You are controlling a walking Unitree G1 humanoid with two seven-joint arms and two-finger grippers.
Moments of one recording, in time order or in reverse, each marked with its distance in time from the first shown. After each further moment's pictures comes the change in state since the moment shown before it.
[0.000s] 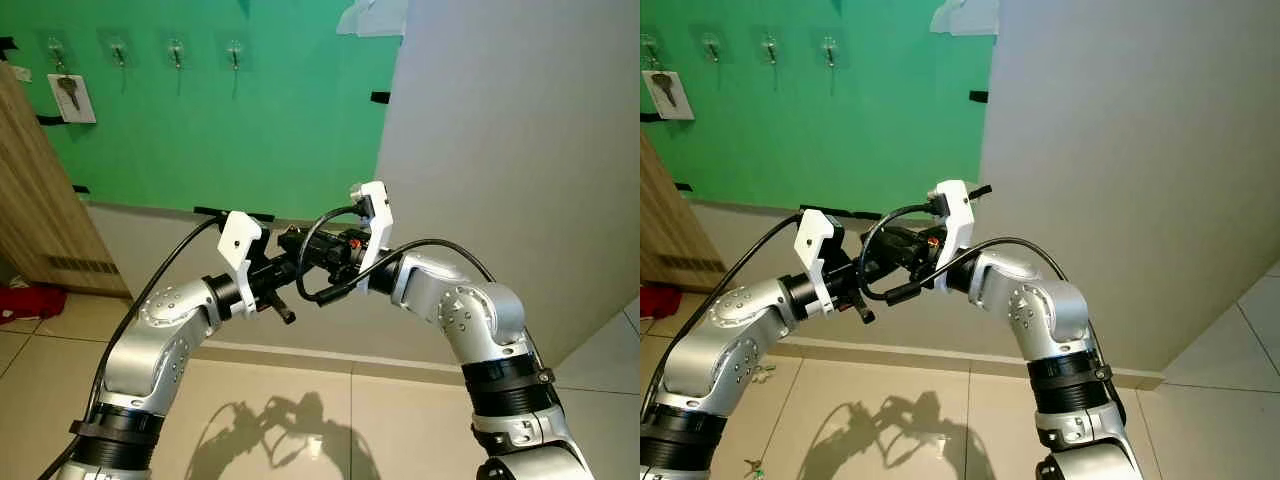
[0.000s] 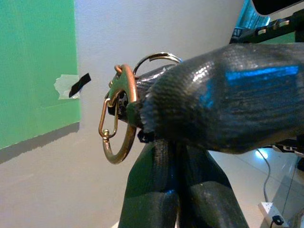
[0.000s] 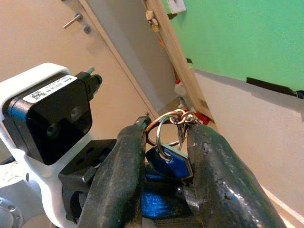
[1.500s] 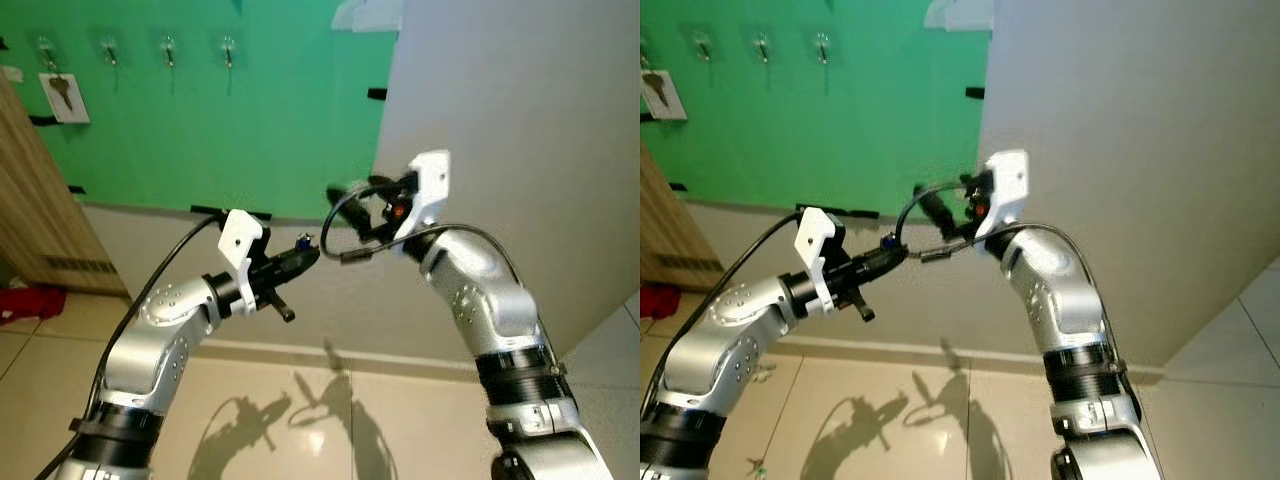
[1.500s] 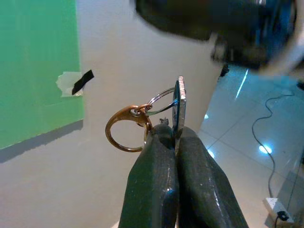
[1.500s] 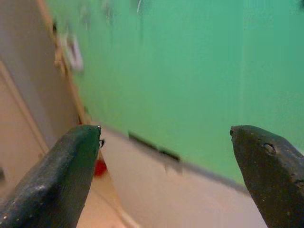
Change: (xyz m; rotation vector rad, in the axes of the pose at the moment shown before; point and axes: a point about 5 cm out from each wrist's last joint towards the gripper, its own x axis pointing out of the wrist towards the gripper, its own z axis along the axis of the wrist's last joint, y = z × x) left arm -0.001 0.003 0.001 0.032 0.015 0.012; right arm -0.026 -0.043 0.023 -0.355 -0.203 -0.357
